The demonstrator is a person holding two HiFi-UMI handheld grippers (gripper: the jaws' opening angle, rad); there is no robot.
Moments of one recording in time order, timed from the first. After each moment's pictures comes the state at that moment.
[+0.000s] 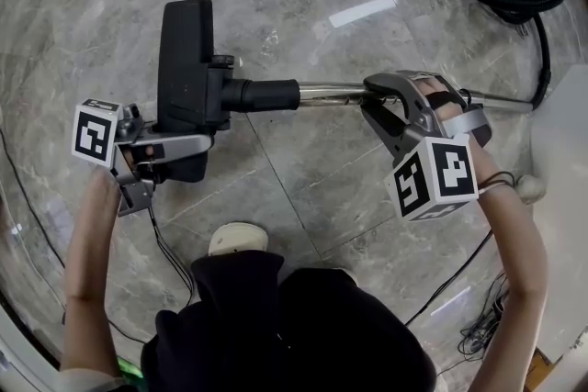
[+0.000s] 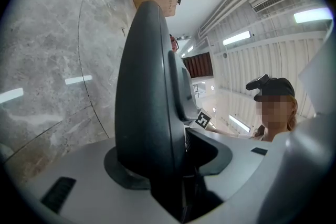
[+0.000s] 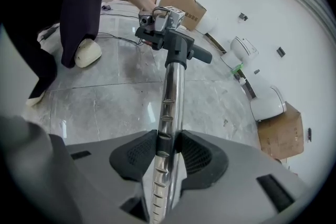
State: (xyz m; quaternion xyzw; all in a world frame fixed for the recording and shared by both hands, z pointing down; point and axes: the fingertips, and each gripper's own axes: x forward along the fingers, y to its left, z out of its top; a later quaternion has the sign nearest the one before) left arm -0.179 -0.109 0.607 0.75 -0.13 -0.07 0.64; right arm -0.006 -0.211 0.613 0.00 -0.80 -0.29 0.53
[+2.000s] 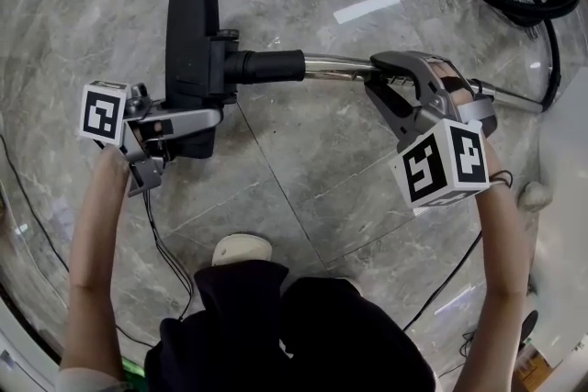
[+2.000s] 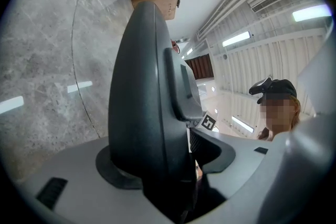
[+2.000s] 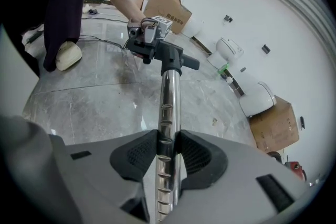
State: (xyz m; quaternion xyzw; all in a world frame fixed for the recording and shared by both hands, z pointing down) left arm -0.186 -0.165 0.628 0.76 -0.15 -0.07 0.63; right arm -0.022 -0.258 0.612 0.05 -0.82 -0.28 0.49
